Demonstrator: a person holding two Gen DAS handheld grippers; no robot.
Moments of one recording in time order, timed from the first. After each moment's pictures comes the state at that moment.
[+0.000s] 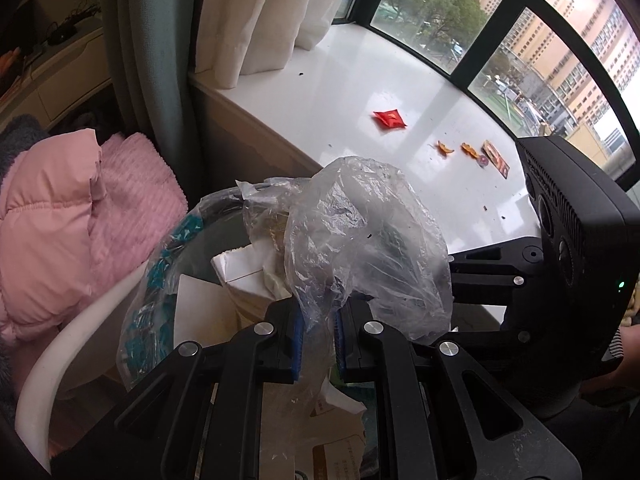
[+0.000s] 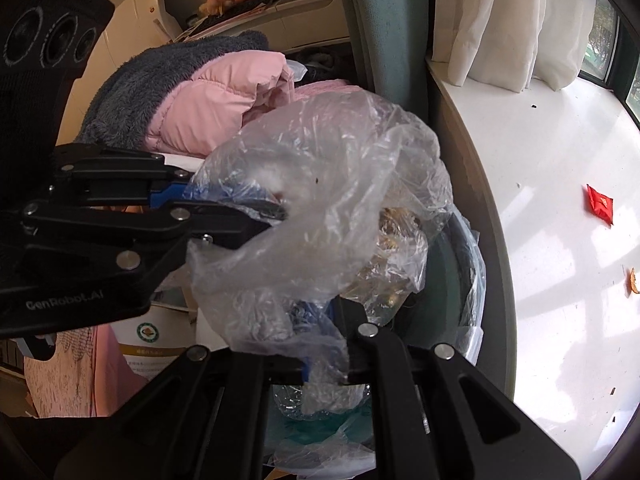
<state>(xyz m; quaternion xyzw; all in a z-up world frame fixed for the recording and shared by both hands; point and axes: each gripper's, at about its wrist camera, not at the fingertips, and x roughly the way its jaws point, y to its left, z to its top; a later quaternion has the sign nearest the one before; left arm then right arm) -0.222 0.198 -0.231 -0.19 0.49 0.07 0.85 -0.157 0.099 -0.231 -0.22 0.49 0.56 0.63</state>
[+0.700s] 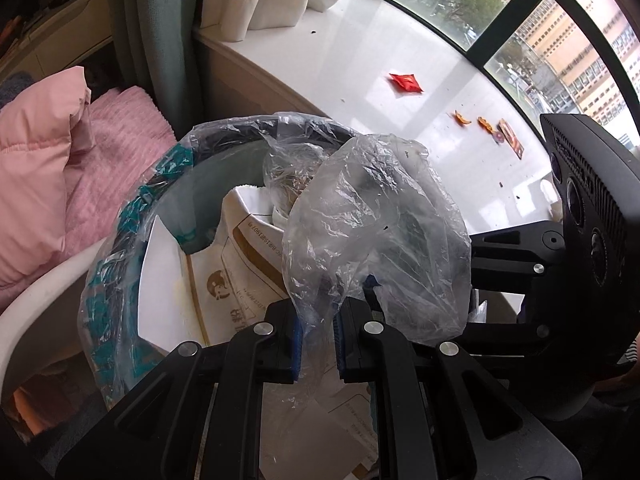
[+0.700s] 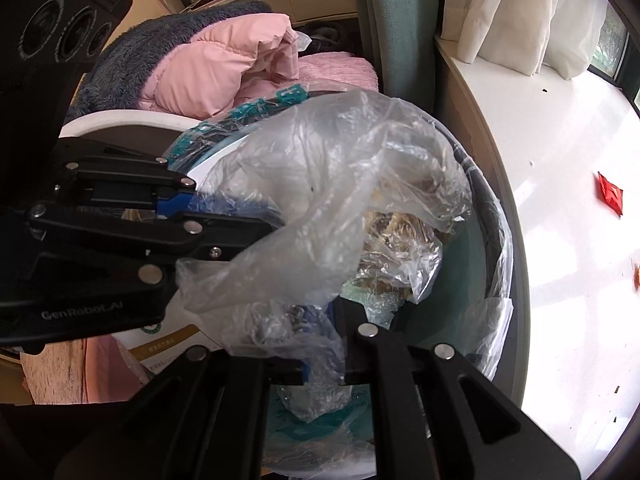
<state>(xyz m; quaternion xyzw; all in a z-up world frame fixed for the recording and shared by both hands) -0.219 0.197 -0.273 -0.21 0.53 0.08 0.82 -0.160 0.099 -0.256 -0.25 0.50 0.55 0.62</state>
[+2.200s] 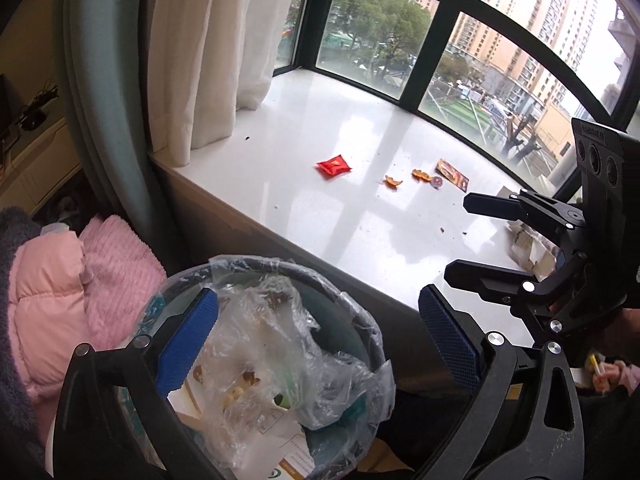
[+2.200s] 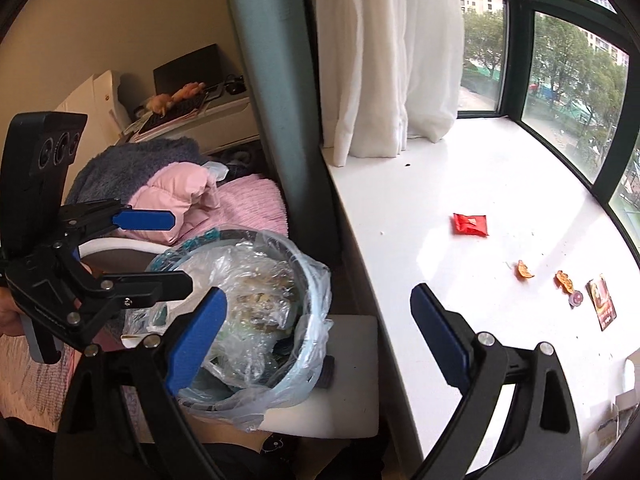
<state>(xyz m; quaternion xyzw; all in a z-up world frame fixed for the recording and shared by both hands) -0.197 0.152 -0.169 -0.12 0.42 0.02 0.90 -0.104 -0.023 -0.132 -0.13 0.39 0.46 0.79</state>
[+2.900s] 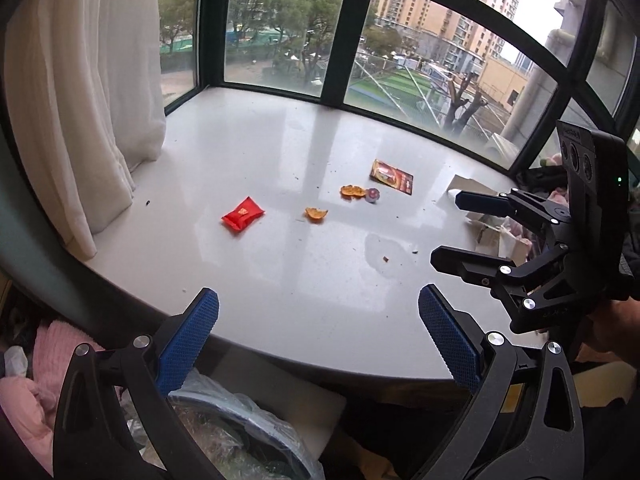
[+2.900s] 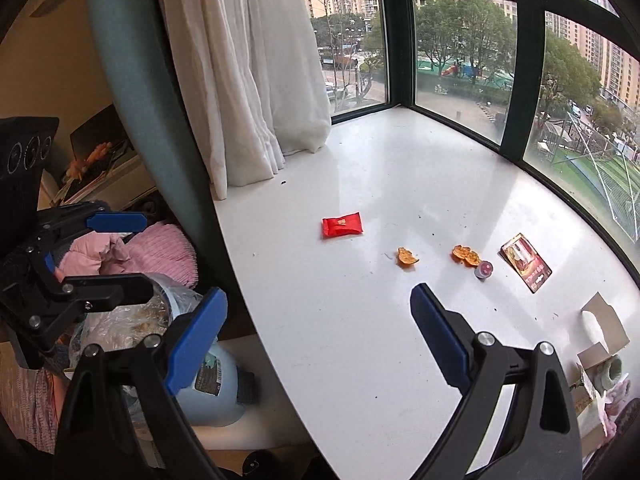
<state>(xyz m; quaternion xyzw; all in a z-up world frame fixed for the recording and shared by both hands) -0.056 0.069 -0.152 -0.05 0.42 -0.09 0.90 -0.007 -0.130 -0.126 -0.07 0.40 0.34 0.85</state>
